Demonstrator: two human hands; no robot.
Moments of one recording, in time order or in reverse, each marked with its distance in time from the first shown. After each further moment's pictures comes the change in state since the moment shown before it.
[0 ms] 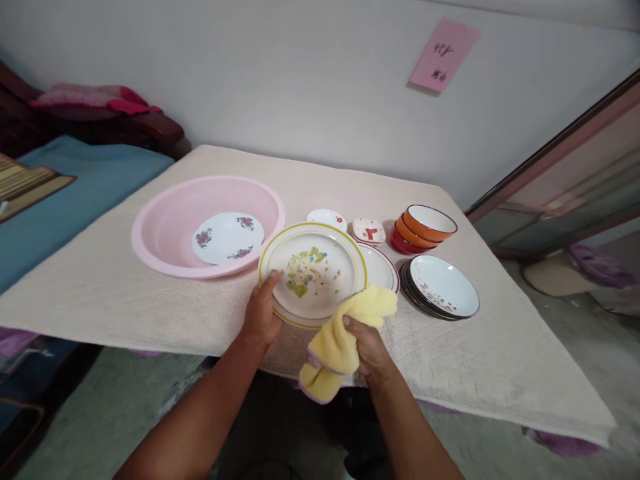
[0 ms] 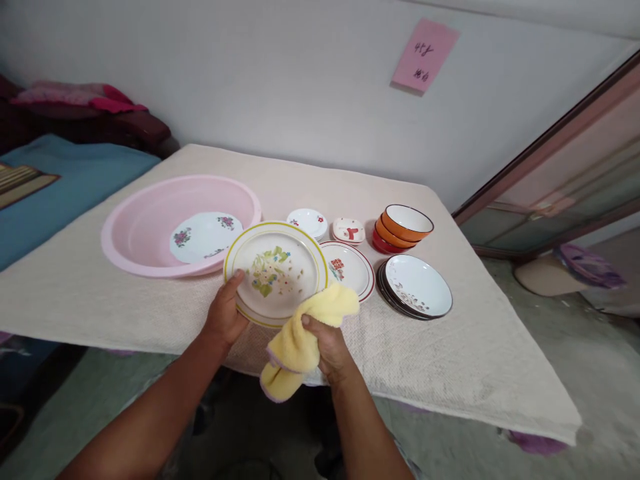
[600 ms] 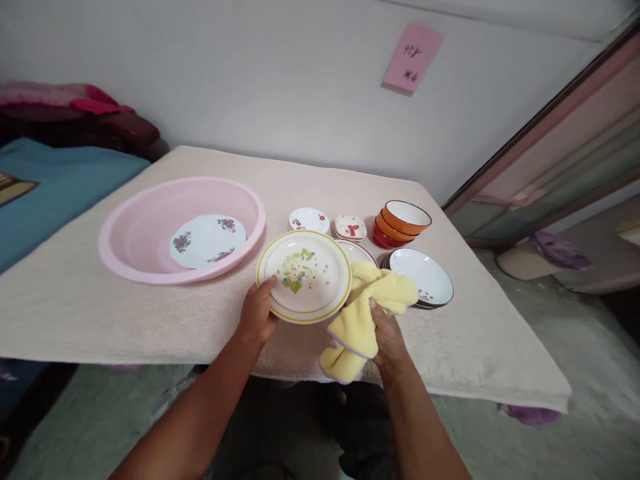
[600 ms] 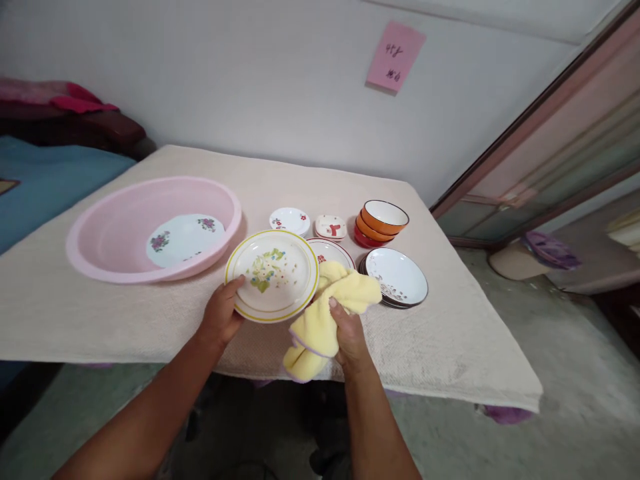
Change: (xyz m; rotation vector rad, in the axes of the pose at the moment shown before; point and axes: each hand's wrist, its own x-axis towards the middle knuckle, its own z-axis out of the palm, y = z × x) left_hand 0.006 -0.019 0.010 0.134 0.062 -0.069; right_hand -0.002 -0.036 -0.040 0.002 0.068 -0.322
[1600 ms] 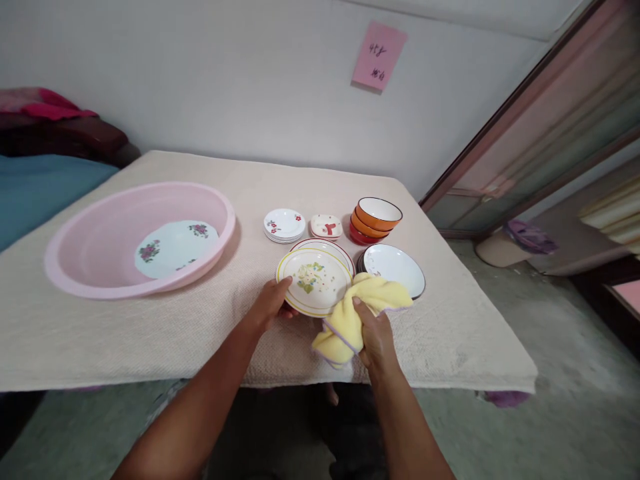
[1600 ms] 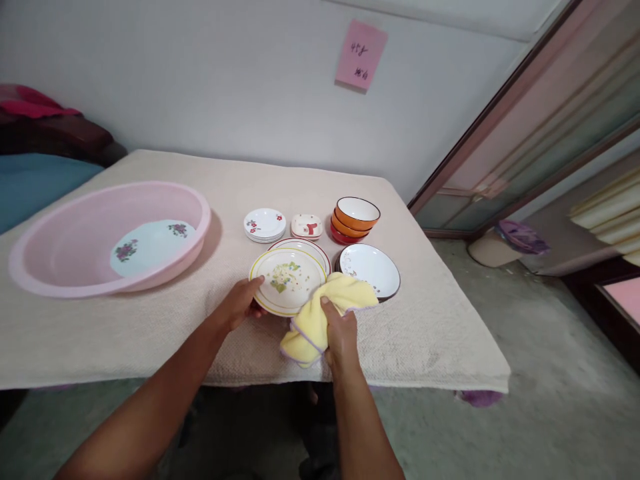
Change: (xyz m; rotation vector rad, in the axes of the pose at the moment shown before) left_hand 0.029 -0.049 0.037 0.769 -0.214 -0.206; right_hand 0.010 -0.014 -0.037 -0.097 0.317 -0.059
